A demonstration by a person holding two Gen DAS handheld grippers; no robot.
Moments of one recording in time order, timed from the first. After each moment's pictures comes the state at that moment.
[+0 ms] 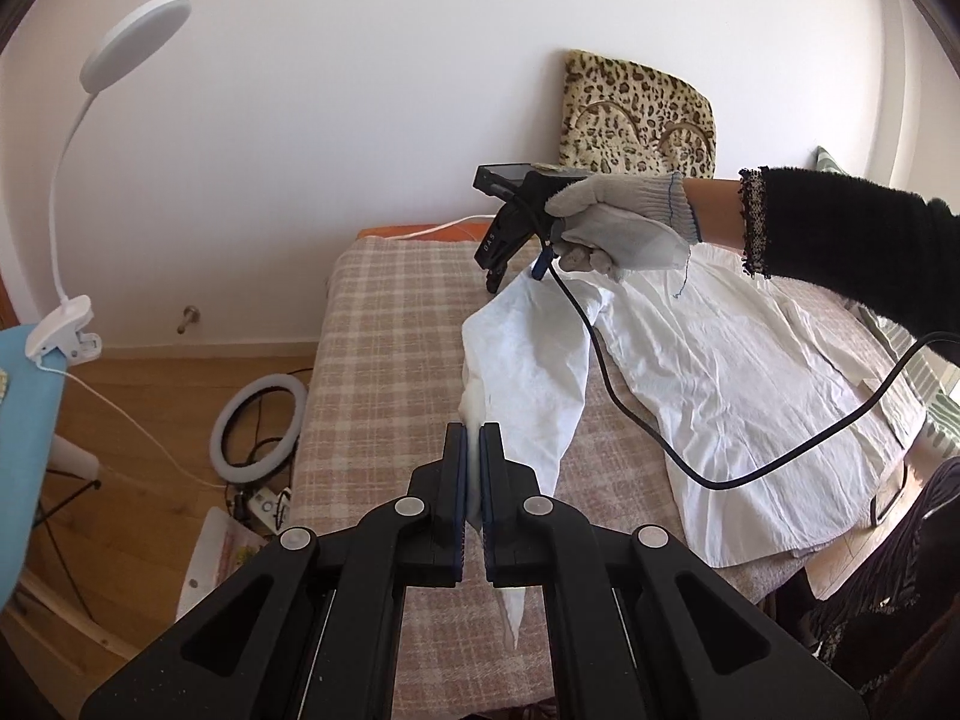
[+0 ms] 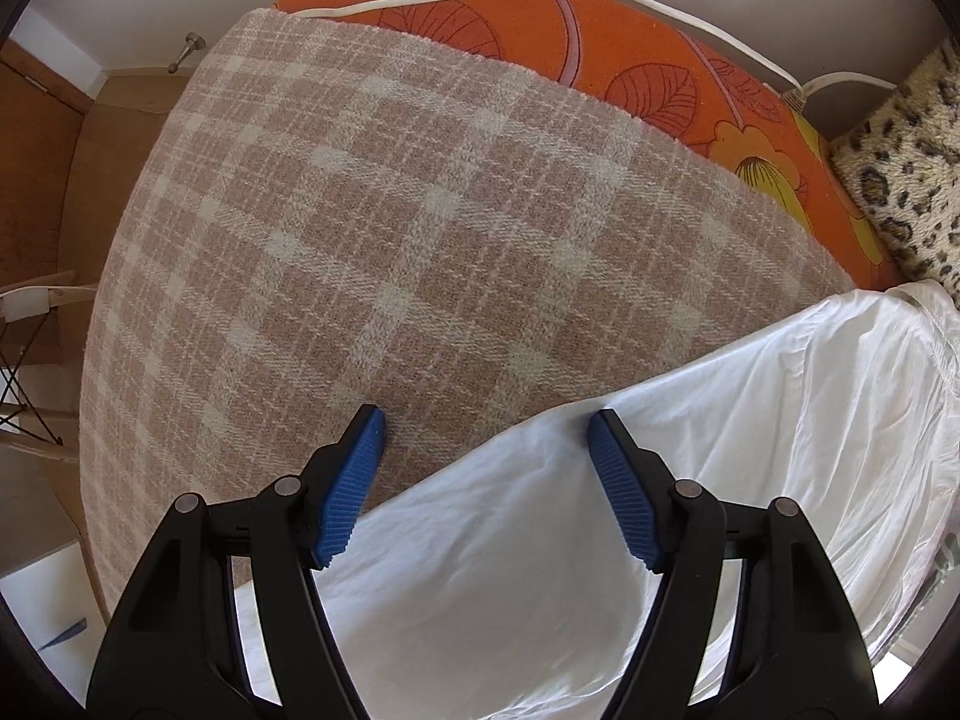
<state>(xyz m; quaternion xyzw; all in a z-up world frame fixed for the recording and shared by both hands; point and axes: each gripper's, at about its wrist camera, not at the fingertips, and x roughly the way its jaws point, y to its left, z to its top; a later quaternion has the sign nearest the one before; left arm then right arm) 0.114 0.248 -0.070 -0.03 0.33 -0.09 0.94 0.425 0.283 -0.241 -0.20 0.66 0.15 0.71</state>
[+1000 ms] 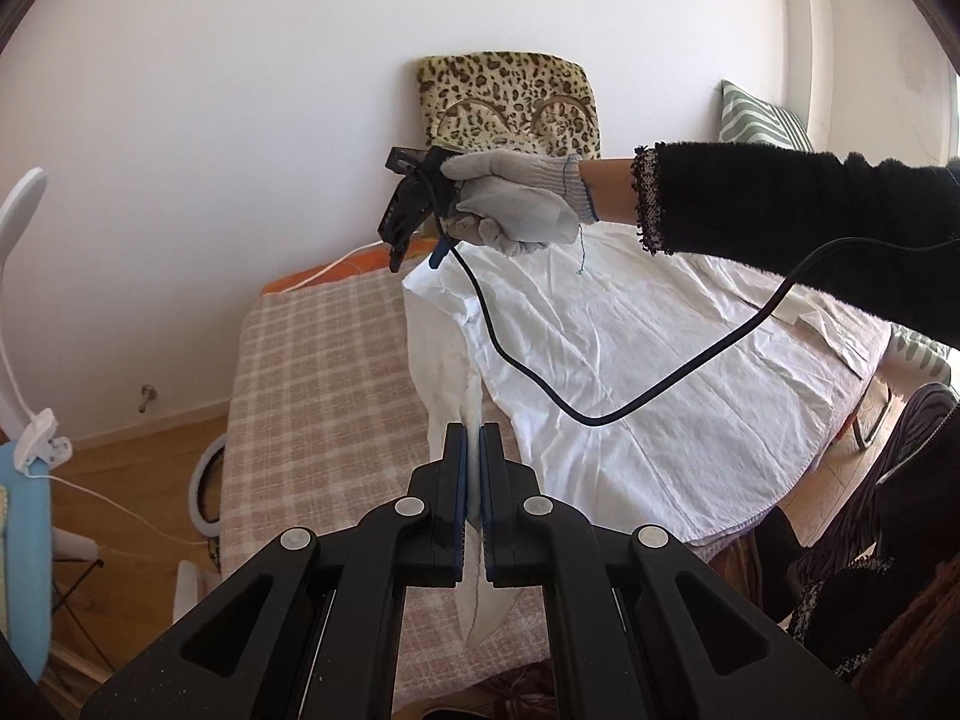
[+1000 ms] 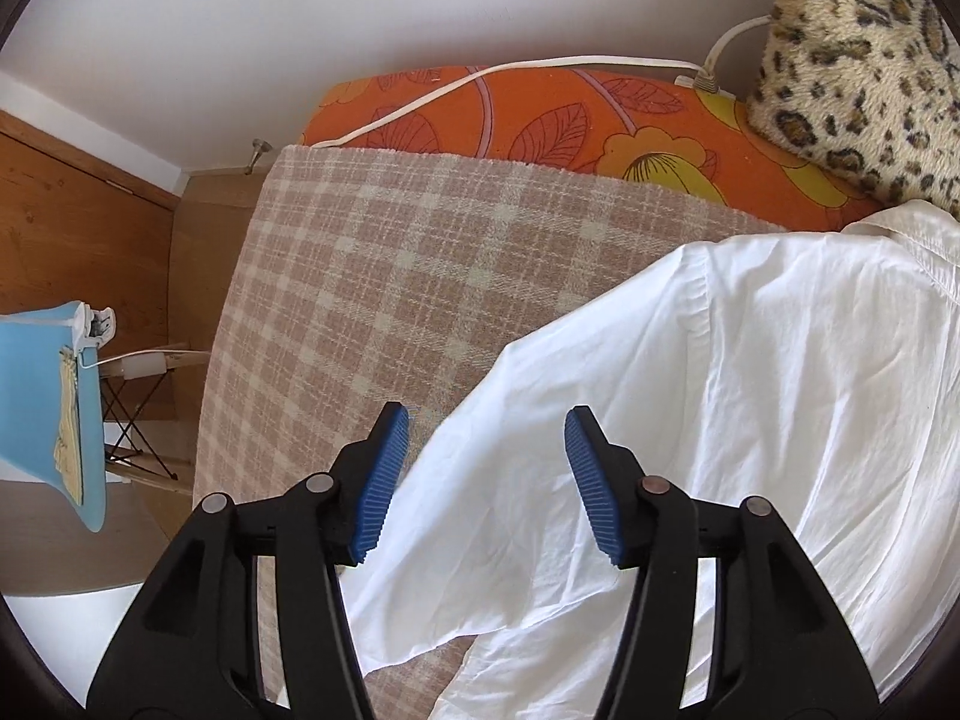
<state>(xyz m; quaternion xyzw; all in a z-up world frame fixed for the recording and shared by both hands) 0.091 0.150 -0.050 0.07 0.33 -0.17 0.93 0.425 0.179 -0.173 -0.05 0.64 0.22 0.73</state>
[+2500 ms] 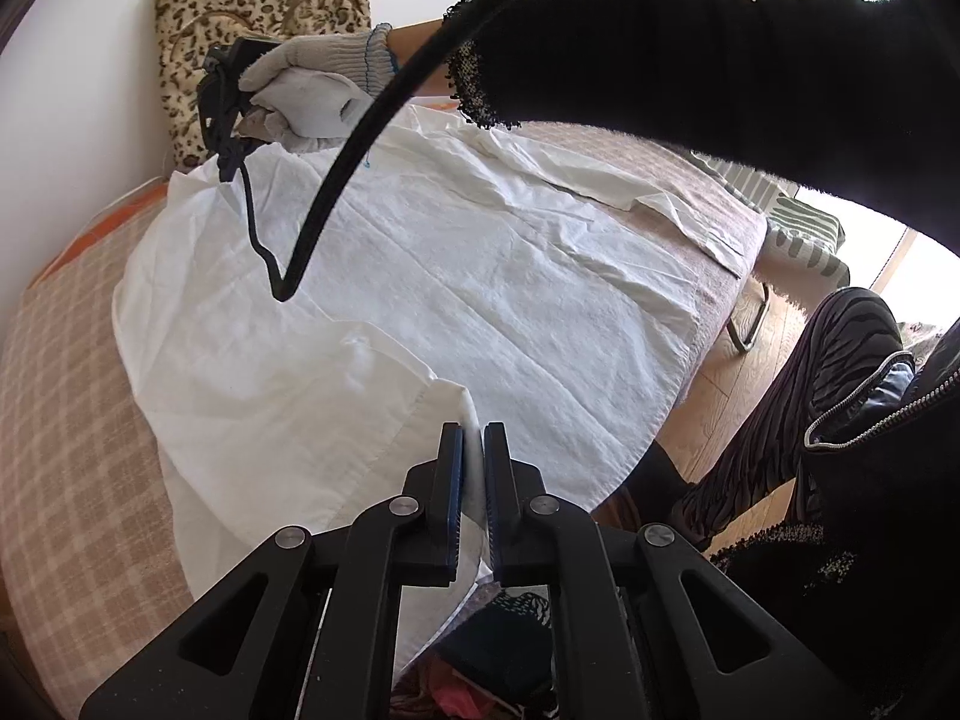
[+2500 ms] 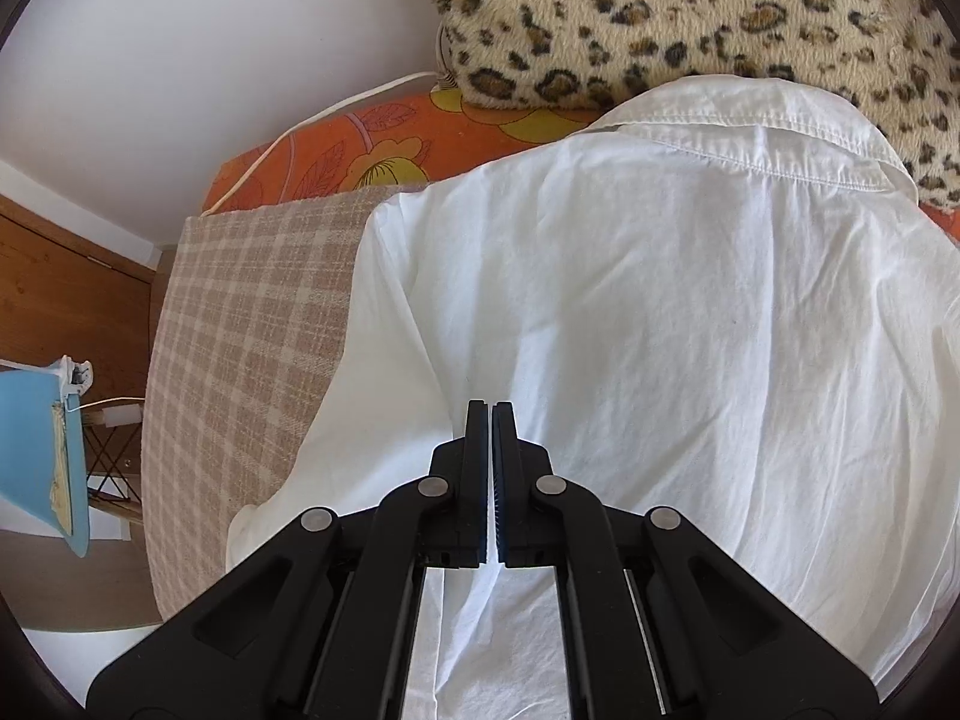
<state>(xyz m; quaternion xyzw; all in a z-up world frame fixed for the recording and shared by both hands) 0.098 -0.022 -0.131 0.10 0.41 -0.35 0.83 0.422 0.014 -0.189 0.03 0.60 0.19 0.78</state>
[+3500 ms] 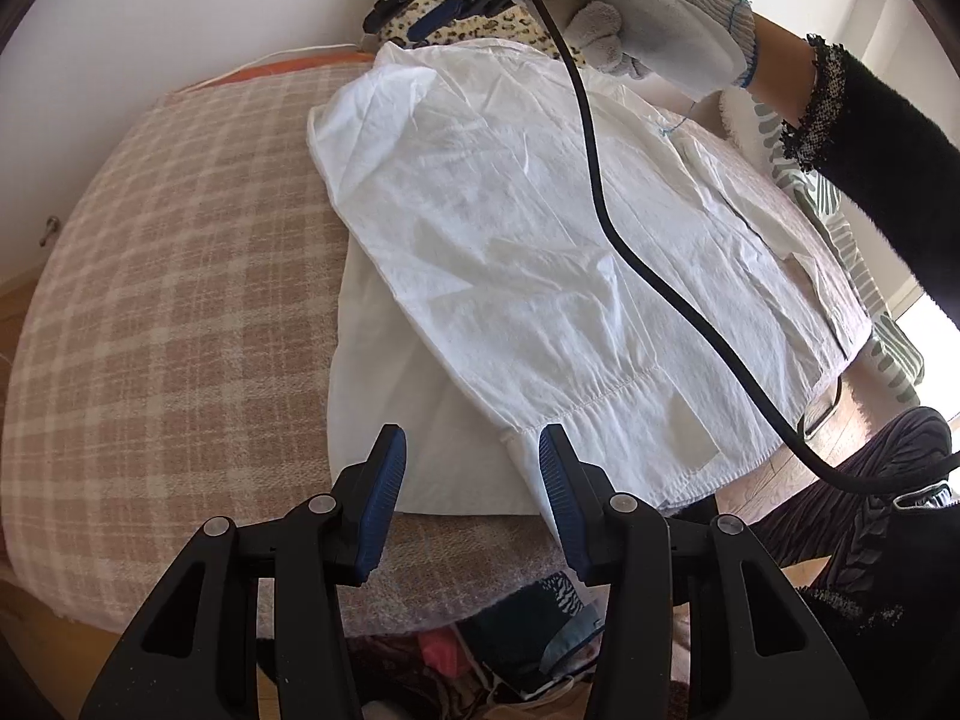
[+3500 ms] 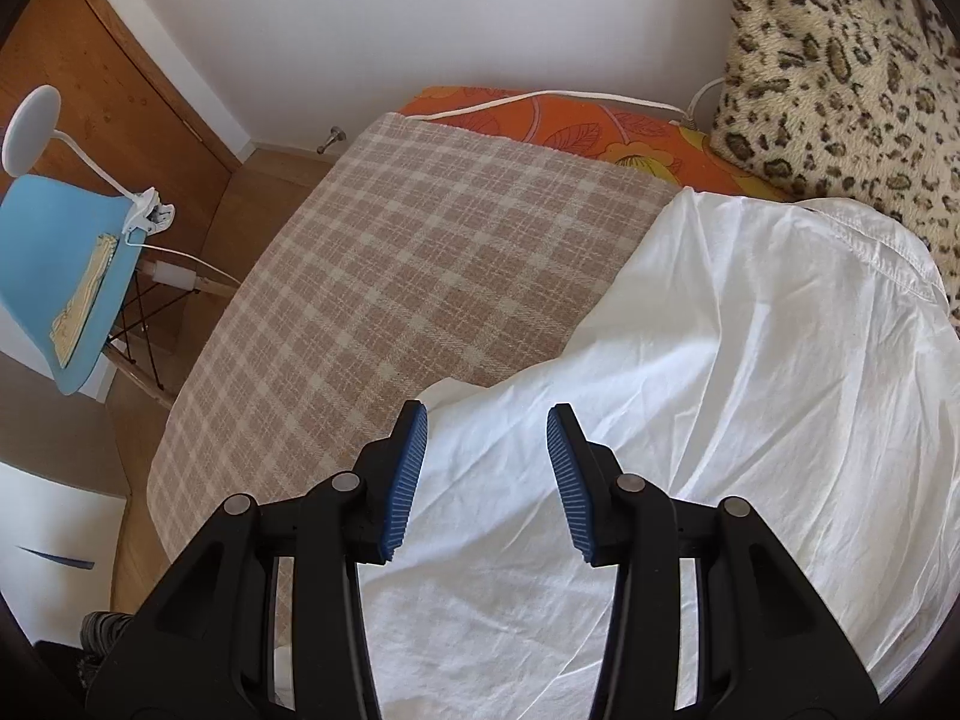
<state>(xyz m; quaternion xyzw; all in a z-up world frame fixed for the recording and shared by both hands) 0.116 0.074 -0.163 -0.02 0.48 -0.19 0.86 0.298 0.090 -0.137 -0.09 0.52 0.31 0.79</state>
